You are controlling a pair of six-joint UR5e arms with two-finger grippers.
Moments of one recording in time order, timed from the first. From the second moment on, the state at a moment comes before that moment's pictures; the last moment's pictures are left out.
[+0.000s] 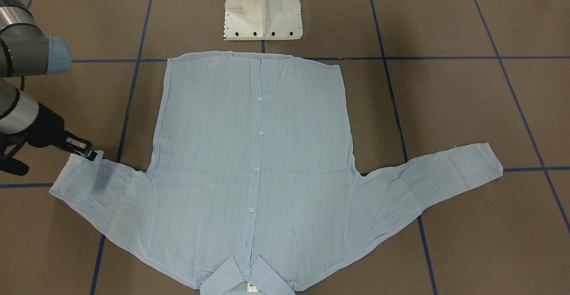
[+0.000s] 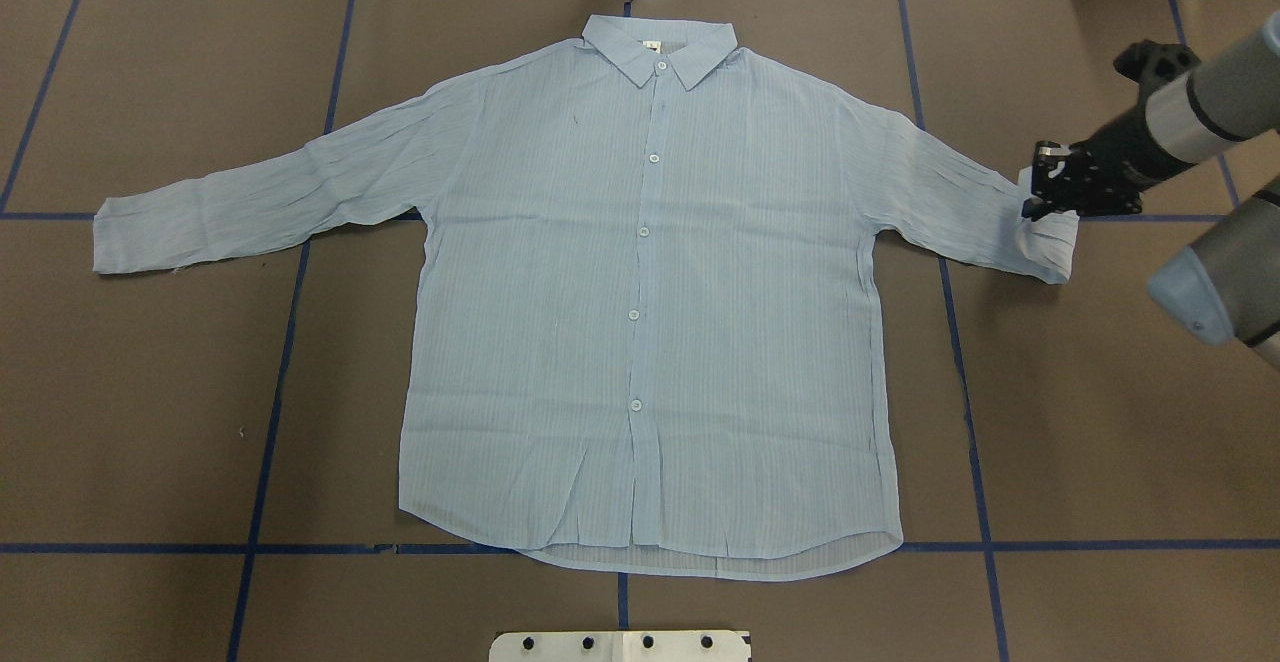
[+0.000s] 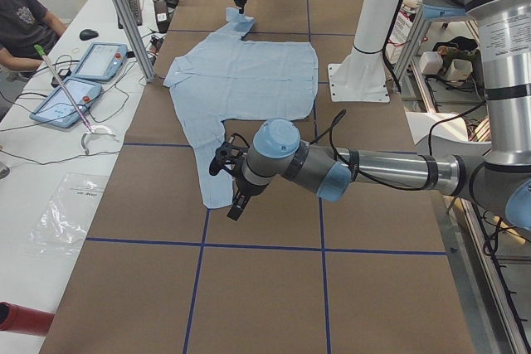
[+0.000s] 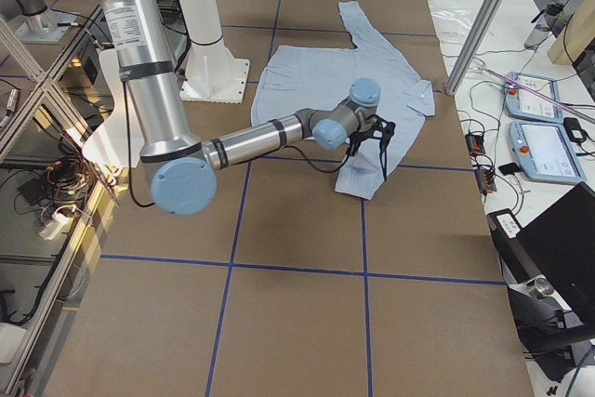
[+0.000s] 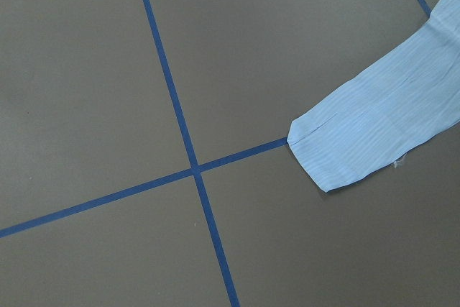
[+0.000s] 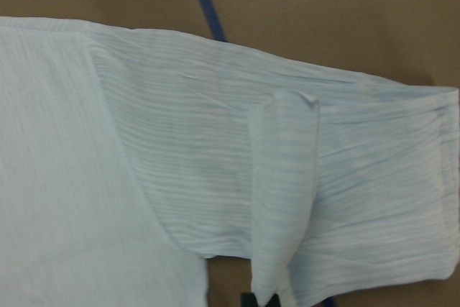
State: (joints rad) left arm -1.58 -1.33 -1.88 -1.98 -2.36 -0.02; right arm 1.00 -1.19 1.59 -1.28 2.30 1.26
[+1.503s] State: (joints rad) left arm -1.57 -1.34 -1.88 -2.00 -2.36 -0.02; right arm 0.70 -0.46 0.98 -1.06 1.95 1.79
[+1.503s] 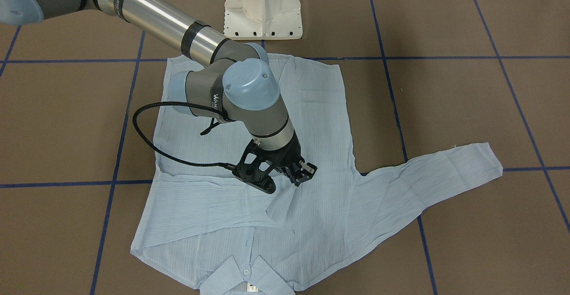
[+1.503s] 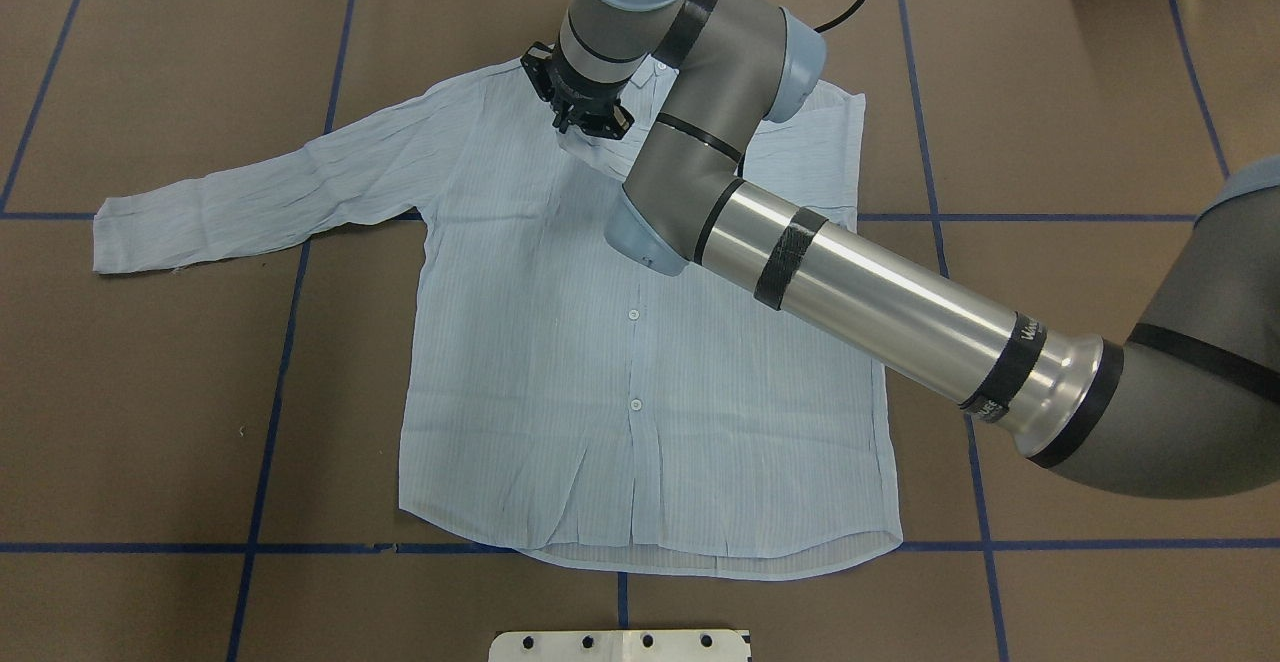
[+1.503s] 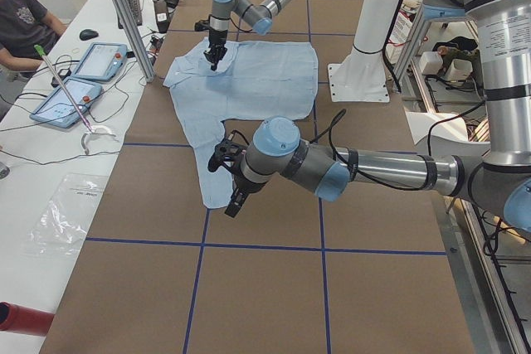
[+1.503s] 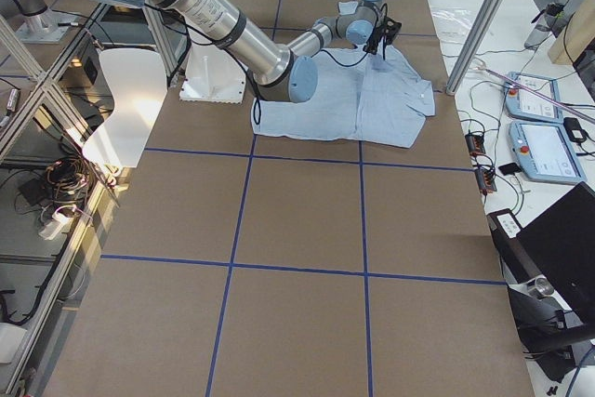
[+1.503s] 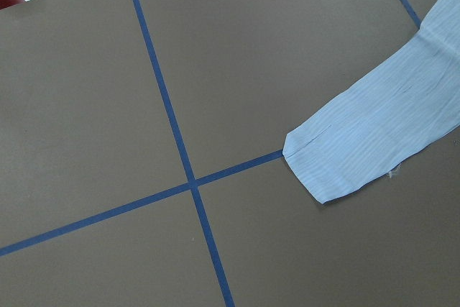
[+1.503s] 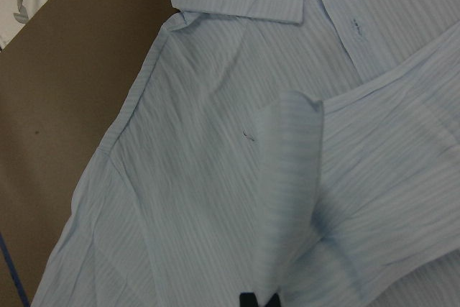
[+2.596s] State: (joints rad) left arm -1.31 -1.52 -1.69 -2.03 -2.36 -0.45; right arm 0.68 -0.54 1.17 -1.16 1.92 1.84
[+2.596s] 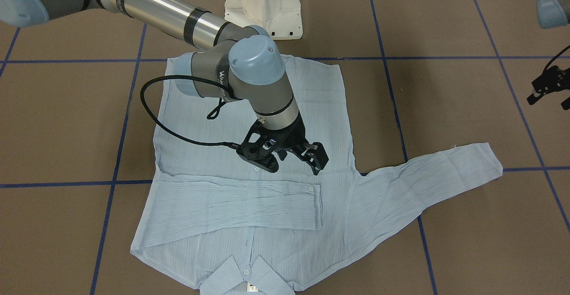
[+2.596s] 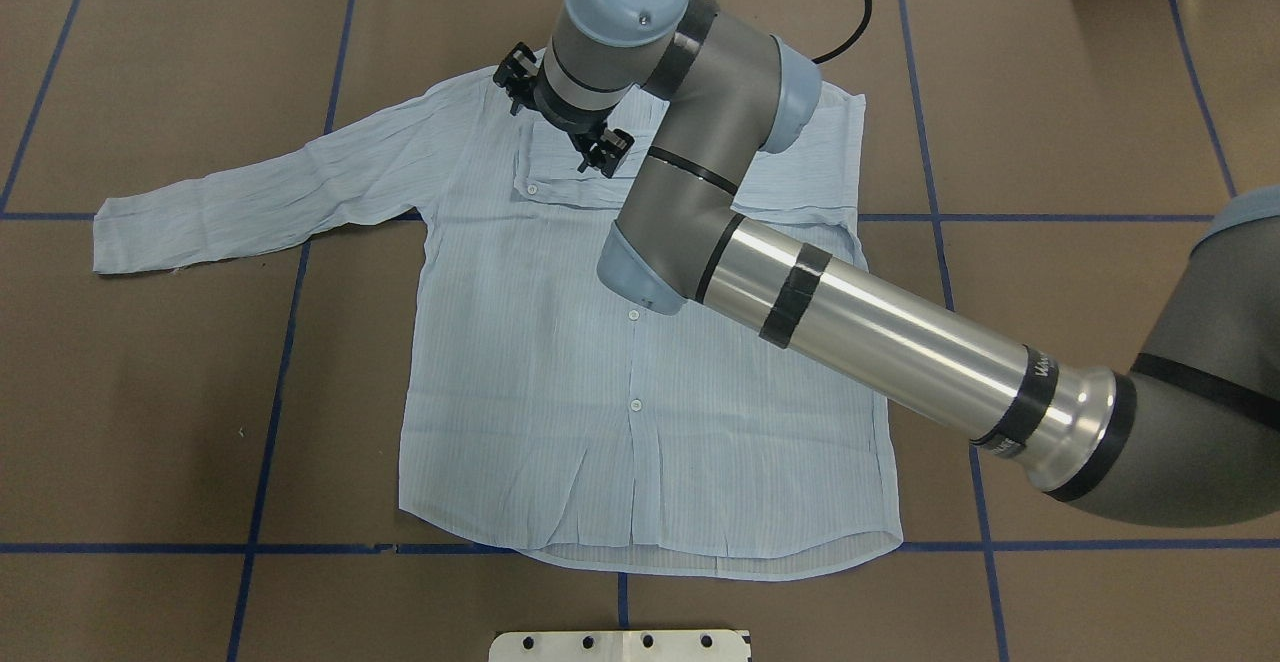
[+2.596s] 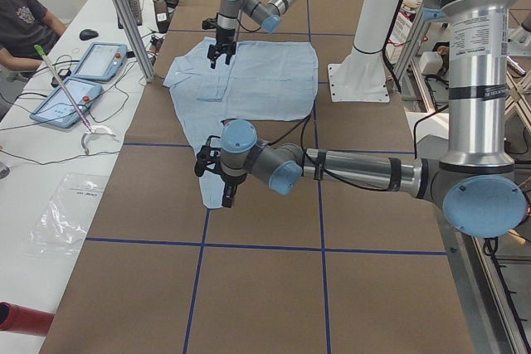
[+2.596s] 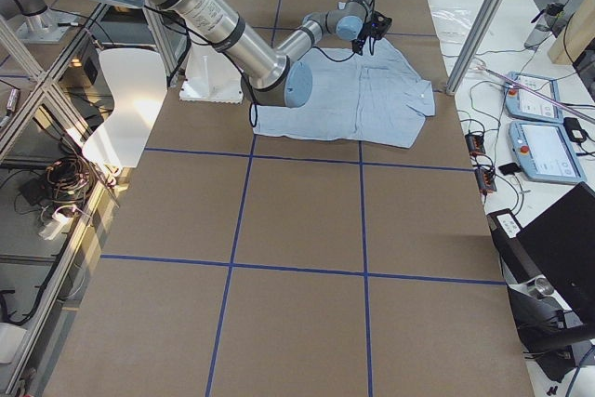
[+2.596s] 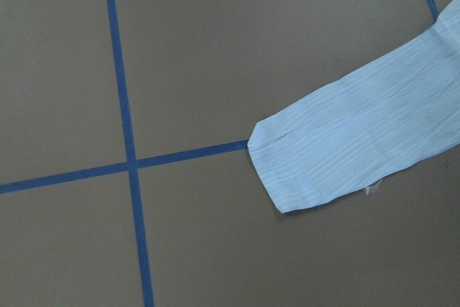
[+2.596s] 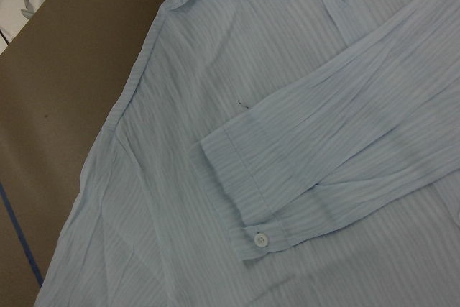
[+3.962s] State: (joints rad) left arm -1.12 -1.73 -1.31 -2.24 -2.35 -0.74; right arm 0.93 -1.03 1.56 -1.18 2.14 1.59
